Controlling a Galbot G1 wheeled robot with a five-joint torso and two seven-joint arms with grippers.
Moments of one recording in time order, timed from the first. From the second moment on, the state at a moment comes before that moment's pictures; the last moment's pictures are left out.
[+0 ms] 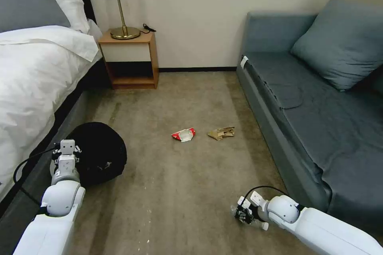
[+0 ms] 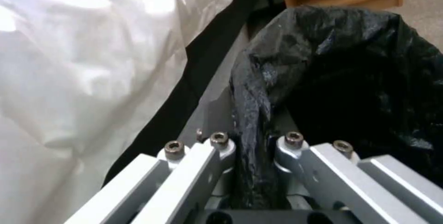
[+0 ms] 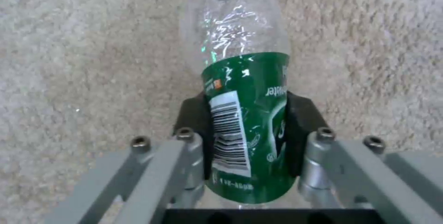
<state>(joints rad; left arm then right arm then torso) 1.21 -1.13 -0.66 -1.68 -0.09 0.29 -0.31 -0.77 0.76 -0.53 1.38 0.46 -0.52 -0.26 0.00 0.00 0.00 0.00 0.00</state>
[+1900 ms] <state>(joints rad) 1.24 -1.21 -0.58 -1.86 -0.09 0.25 -0.24 -0.21 1.49 -0.66 1.07 0.83 -0.11 -0.23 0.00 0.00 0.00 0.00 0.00</state>
